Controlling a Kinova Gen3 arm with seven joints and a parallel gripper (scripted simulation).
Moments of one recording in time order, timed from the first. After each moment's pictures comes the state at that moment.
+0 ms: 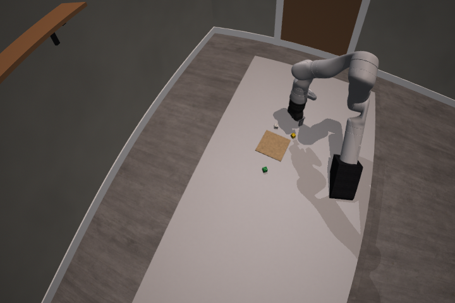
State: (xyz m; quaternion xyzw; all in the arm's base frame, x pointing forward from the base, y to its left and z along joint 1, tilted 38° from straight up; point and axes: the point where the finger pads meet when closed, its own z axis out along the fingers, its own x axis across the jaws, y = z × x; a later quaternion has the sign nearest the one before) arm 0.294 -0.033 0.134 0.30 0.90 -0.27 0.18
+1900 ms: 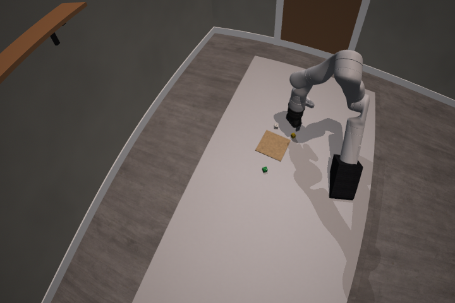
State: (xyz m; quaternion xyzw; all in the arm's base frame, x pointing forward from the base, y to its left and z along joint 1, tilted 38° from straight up) arm 0.303 -0.064 0.092 0.30 0.90 -0.27 0.18
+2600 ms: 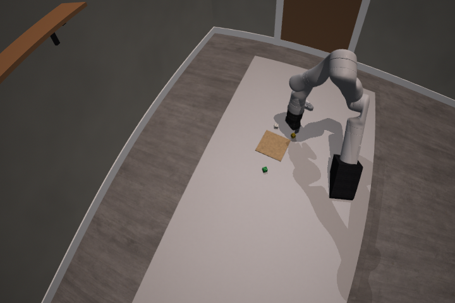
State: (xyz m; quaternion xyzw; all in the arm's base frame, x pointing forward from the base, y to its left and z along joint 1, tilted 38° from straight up) arm 0.308 -0.073 0.077 0.29 0.90 -0.27 0.18
